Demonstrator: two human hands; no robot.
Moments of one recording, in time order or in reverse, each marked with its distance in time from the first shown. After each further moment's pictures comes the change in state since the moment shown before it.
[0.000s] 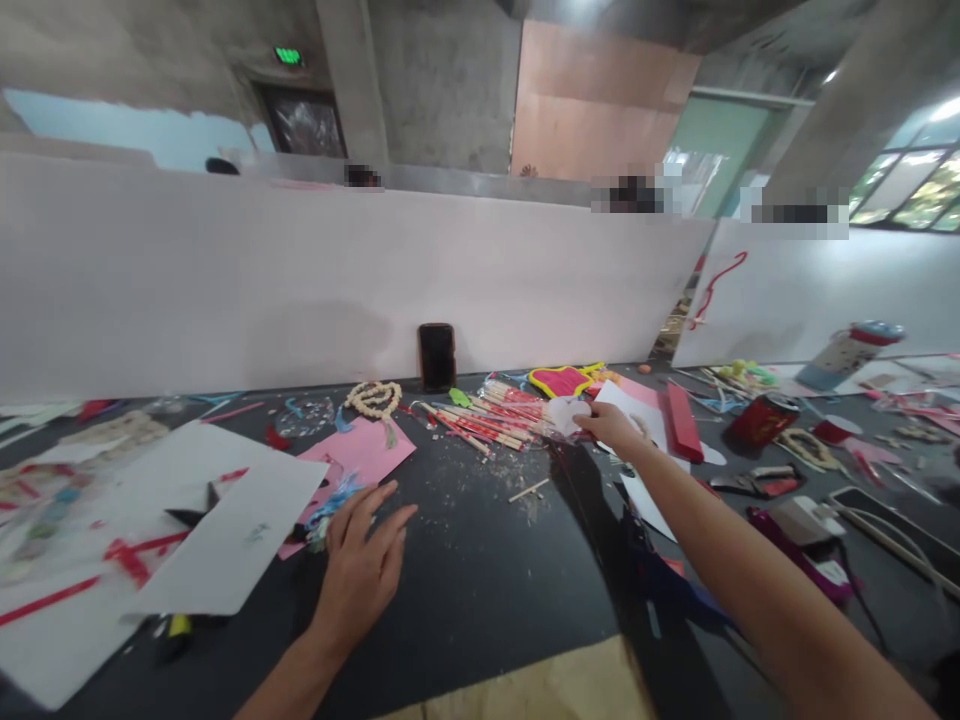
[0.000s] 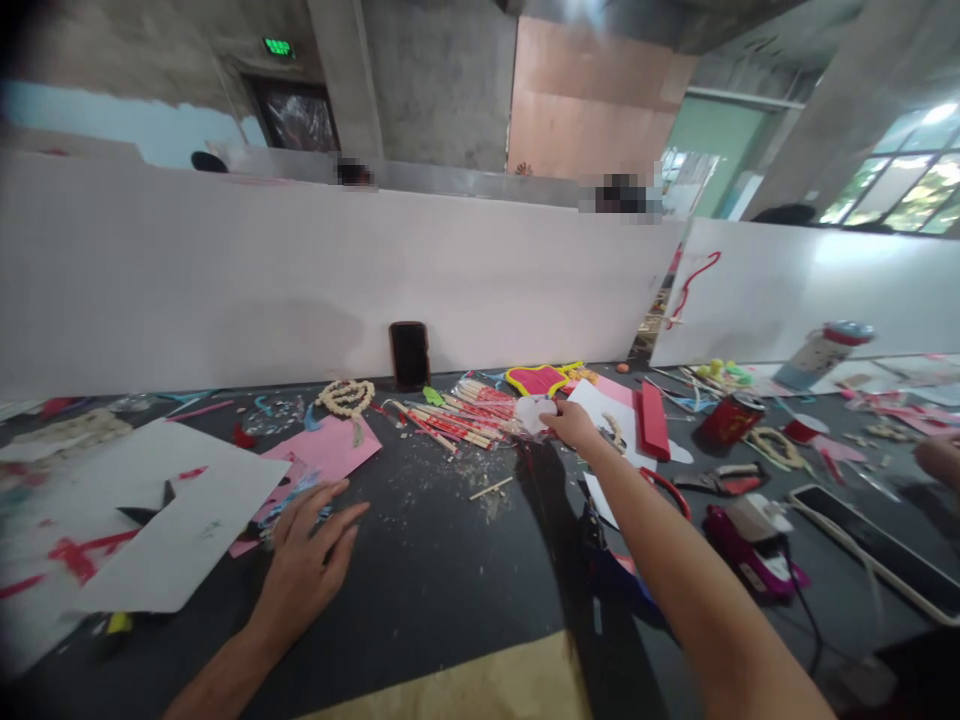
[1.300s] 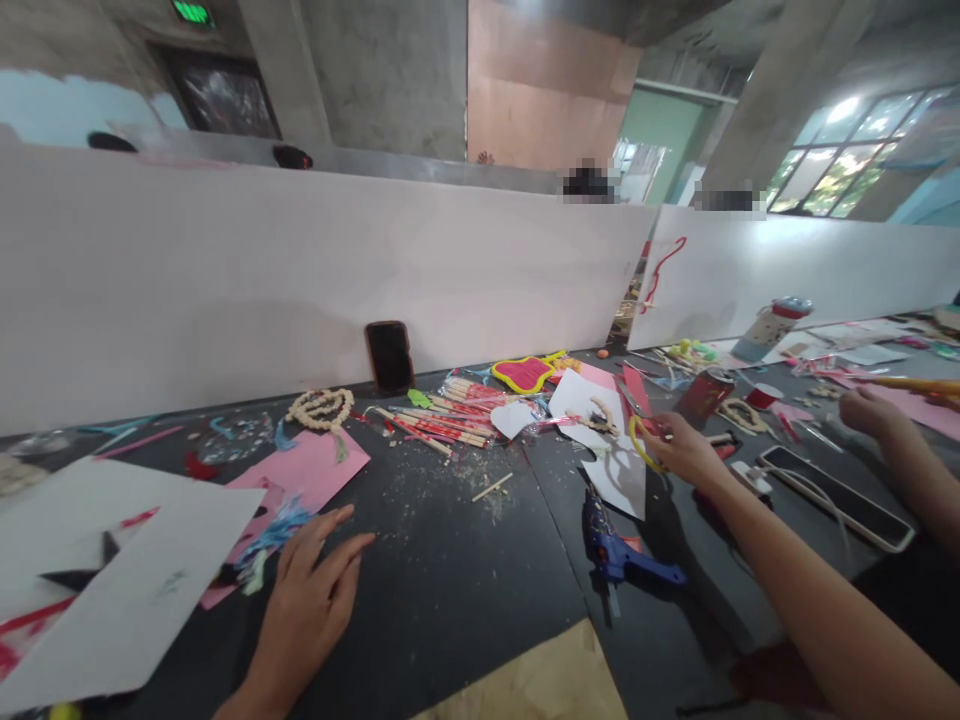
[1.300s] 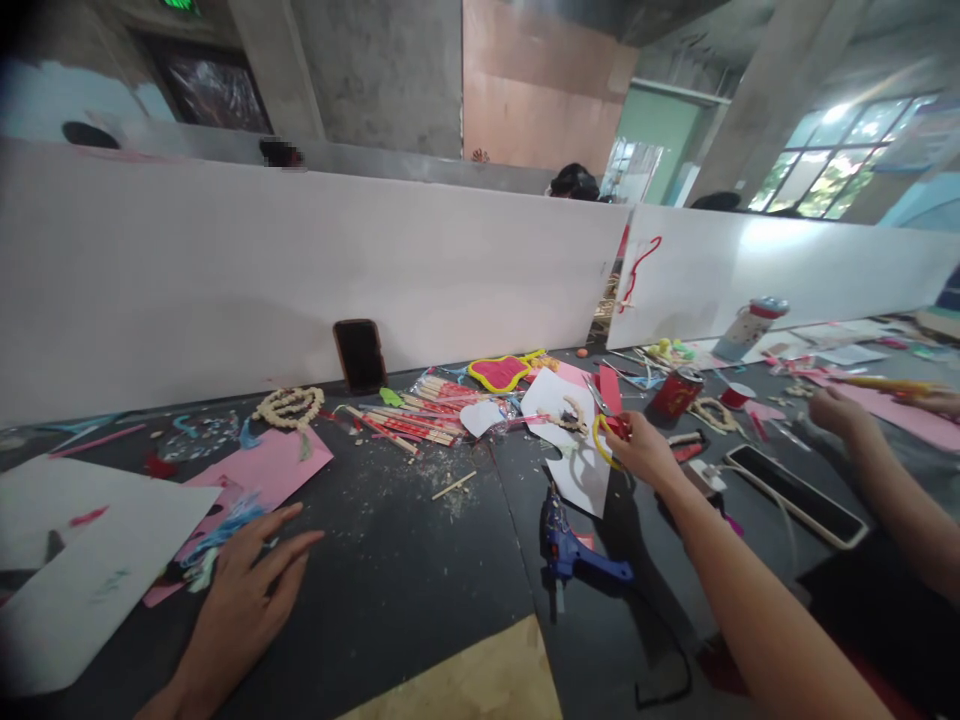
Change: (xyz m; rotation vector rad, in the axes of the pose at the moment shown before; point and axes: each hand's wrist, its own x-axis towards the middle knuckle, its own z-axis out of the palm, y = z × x) left_hand -0.006 -0.007 0.009 -0.084 -0.052 0.092; right_hand -0.082 0.132 -0.069 -0.328 0.327 0.154
